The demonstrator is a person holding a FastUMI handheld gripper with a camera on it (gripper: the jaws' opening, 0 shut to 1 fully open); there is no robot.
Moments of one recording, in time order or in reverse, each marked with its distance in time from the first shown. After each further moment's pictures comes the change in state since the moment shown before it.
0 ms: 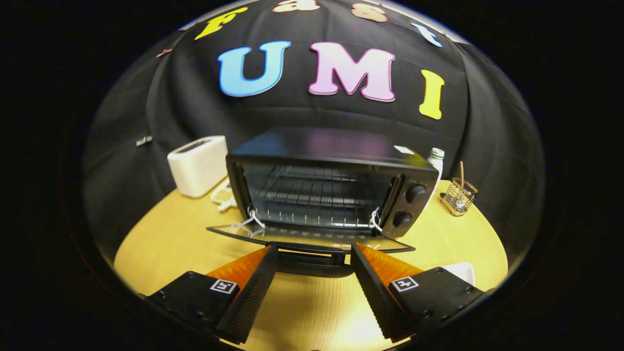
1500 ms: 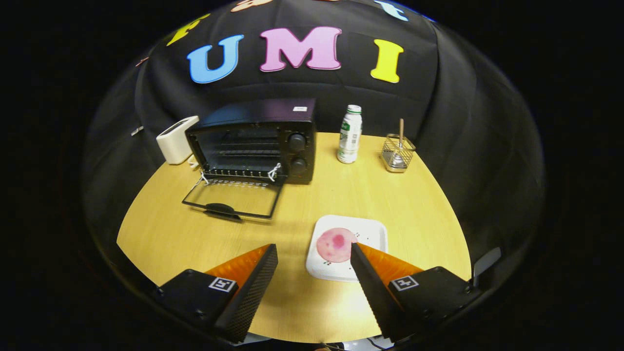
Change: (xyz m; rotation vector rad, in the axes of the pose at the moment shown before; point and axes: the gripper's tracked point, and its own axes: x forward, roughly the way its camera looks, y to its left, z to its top) arm -0.124 -0.212 -0.055 0.106 0.204 -0.050
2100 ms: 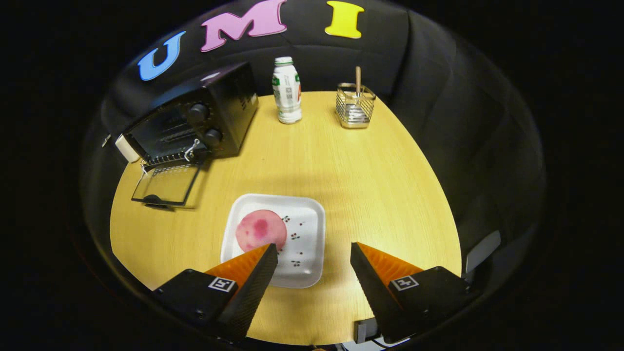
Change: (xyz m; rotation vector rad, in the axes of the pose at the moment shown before) arm 0.074 -0.123 -0.048 0.110 0.270 -0.069
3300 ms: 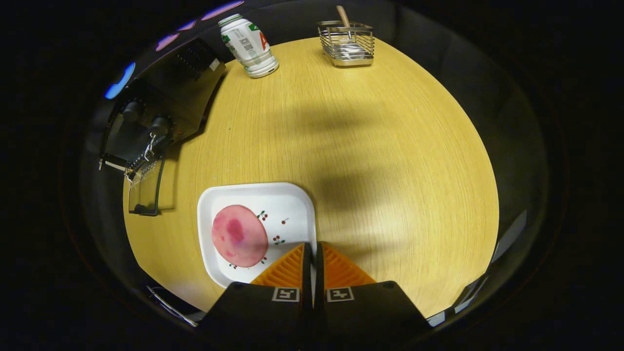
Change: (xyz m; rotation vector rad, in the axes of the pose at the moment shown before) arm 0.056 -0.001 -0.022 0.133 0.307 0.093
